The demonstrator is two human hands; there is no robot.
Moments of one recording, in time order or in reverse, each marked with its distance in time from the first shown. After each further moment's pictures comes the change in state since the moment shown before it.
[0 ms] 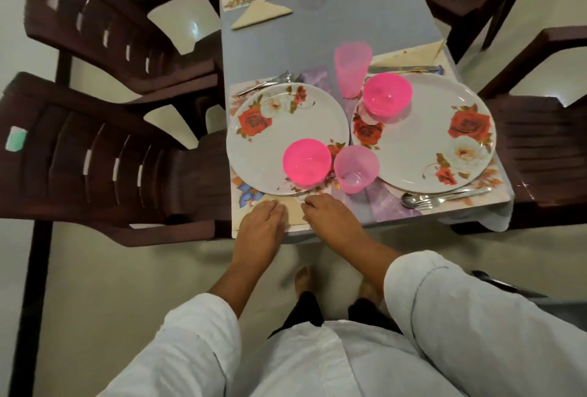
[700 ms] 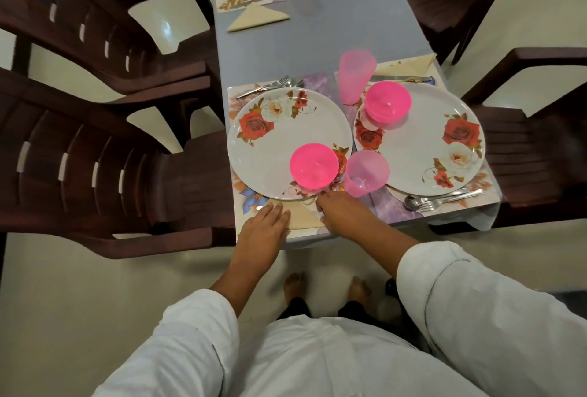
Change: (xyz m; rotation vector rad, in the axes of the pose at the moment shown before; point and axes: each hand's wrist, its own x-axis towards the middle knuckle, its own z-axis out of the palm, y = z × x) left_hand 0.006 -0.026 0.004 0.077 -0.170 0.102; right_hand 0.017 0.005 -0.035 -0.002 -0.231 0.182
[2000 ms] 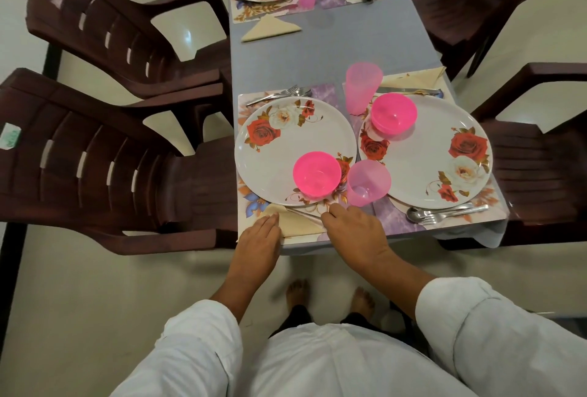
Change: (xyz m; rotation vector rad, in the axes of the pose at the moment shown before) left_hand -0.020 0.006 -0.002 -0.093 0.045 -0.124; right_hand -0.060 -0.026 -0.043 -0.212 0.150 0.029
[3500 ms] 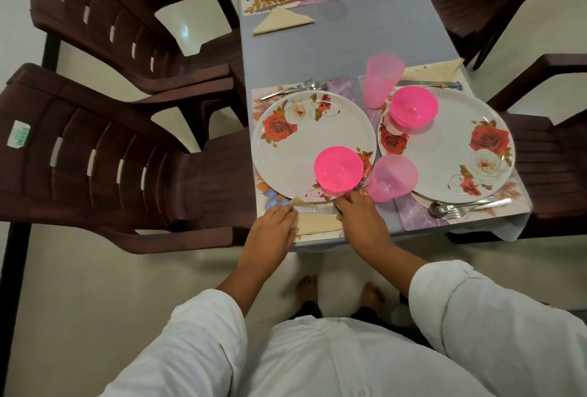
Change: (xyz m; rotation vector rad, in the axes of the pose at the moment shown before) left_hand 0.011 -0.029 -0.012 -0.087 0.091 0.100; right_hand 0.044 -0.015 0.068 0.343 0.075 0.206
